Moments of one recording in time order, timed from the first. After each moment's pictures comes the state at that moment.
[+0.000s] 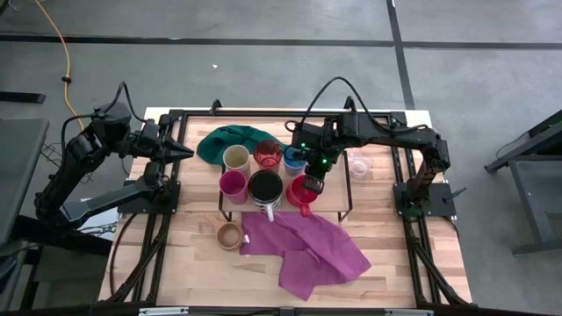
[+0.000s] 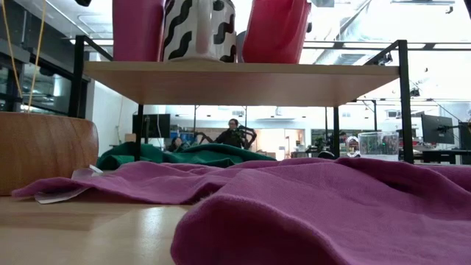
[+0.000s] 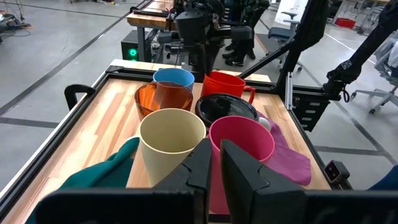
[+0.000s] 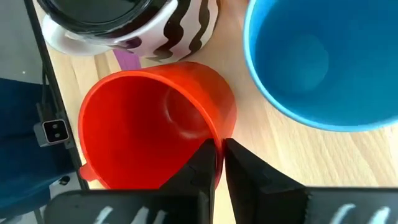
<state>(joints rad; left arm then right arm) 0.84 0.54 1.04 -0.89 0.71 0.15 -0.07 1.79 1.94 -1.37 -0.21 0.26</state>
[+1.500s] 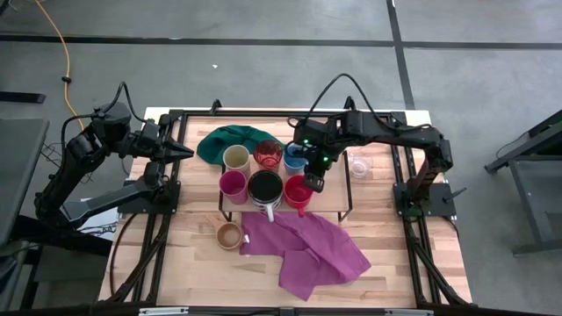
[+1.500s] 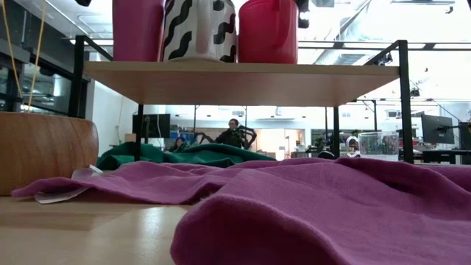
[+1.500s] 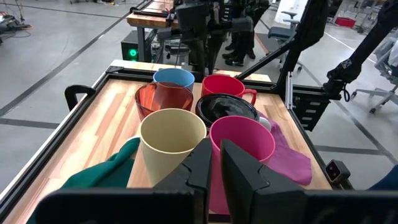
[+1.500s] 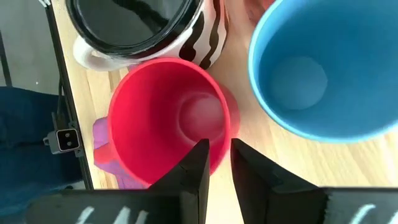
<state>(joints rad) 0.84 0.54 1.04 -0.89 0.71 0.16 -0.09 1.77 1.94 -1.32 -0.23 0.25</state>
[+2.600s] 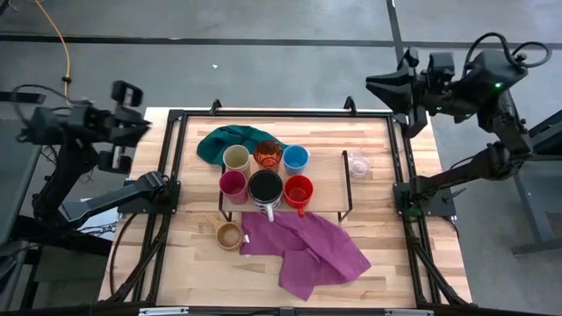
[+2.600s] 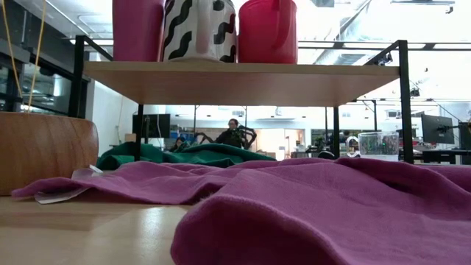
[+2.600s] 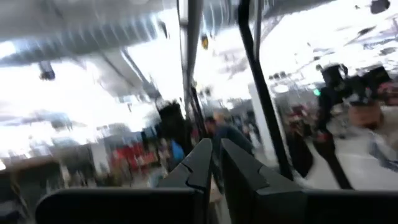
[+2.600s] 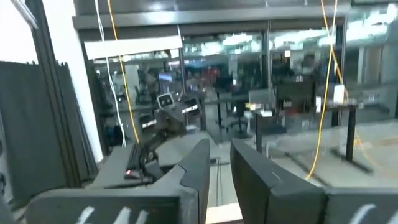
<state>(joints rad) 0.84 0.54 1.09 0.10 0.78 -0.21 -0.13 1.19 1.94 -0.57 -0.02 0.07</state>
